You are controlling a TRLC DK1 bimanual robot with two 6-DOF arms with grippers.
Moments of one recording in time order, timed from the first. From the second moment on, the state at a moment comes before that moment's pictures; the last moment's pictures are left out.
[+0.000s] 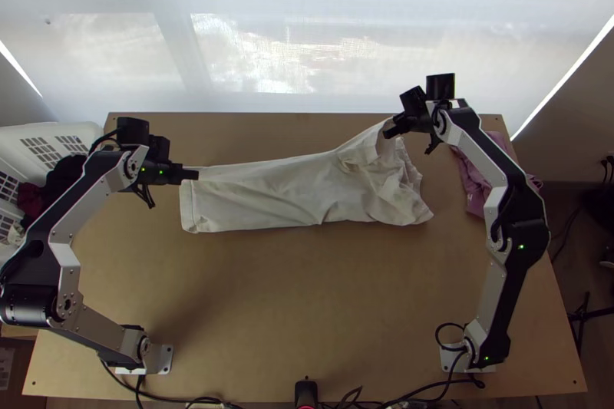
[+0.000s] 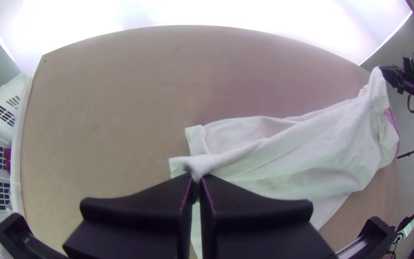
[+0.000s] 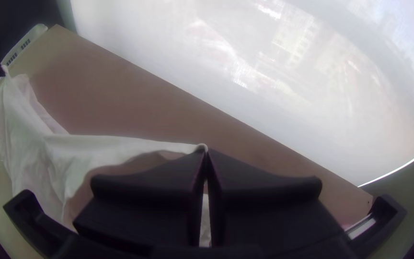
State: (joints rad) left arm 0.02 1.64 1.25 -0.59 0.15 0.06; right arm 0.16 2.12 1.81 -0.44 -0.18 -0.34
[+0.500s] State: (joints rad) left arm 0.04 1.66 1.24 -0.58 0.15 0.08; right arm 0.17 2.27 1.99 -0.54 -0.18 -0.33
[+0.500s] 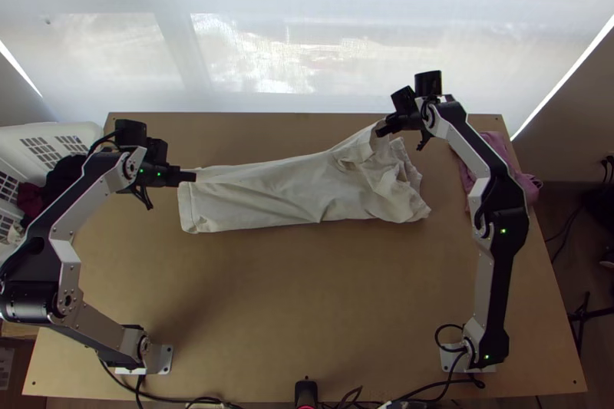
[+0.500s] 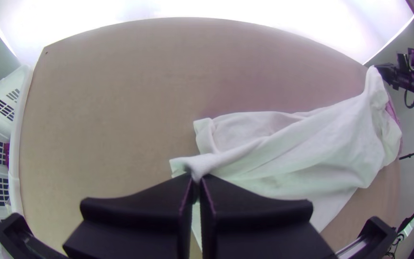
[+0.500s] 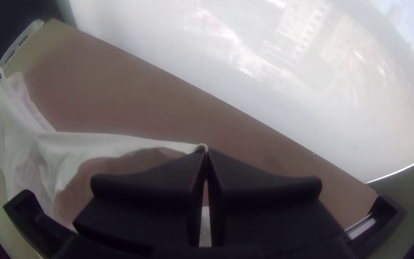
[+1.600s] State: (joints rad) left arm 0.05 1.66 1.23 -0.75 0.17 -0.01; right arm 0.33 1.92 1.76 -0.58 -0.18 -0.19
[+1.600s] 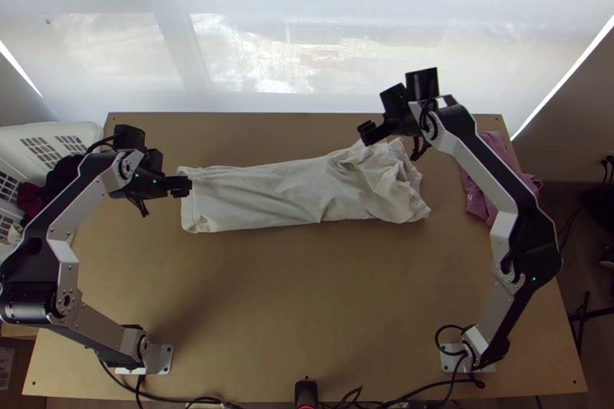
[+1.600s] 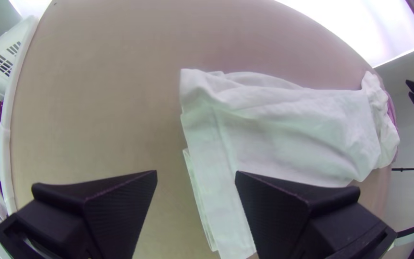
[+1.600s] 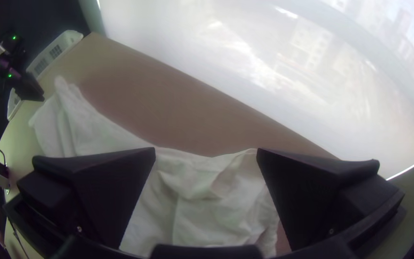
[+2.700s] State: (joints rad) left arm 0.01 1.80 1.27 -0.72 0.21 -0.06; right arm 0.50 2.06 1.52 -0.48 -0.18 -0.21
